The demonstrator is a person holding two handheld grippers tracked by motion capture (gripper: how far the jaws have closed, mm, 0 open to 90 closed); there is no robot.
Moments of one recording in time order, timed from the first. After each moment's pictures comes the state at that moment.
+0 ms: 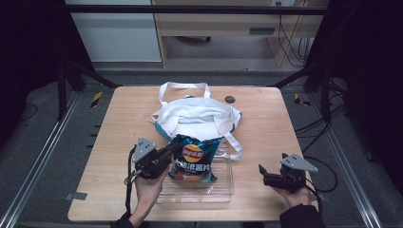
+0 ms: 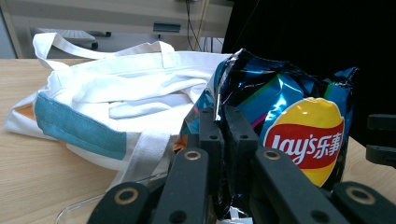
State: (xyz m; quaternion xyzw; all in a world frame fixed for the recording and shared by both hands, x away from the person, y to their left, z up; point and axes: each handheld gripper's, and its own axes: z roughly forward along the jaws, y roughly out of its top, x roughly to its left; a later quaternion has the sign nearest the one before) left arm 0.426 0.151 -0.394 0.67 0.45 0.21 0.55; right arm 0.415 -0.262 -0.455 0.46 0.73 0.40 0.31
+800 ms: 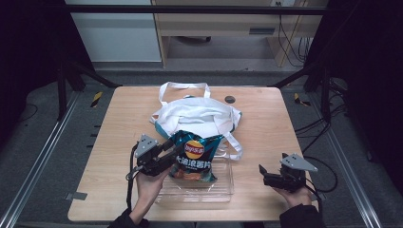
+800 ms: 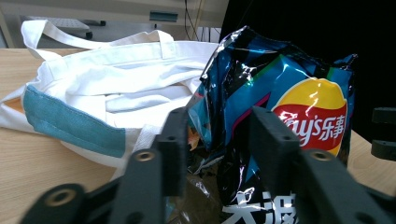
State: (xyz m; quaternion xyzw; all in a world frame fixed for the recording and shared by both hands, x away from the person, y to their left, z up) left arm 0.437 0.151 -0.398 0.69 0.44 0.19 0.54; right arm 0.416 -0.262 -0.455 0.46 0.73 0.40 0.31
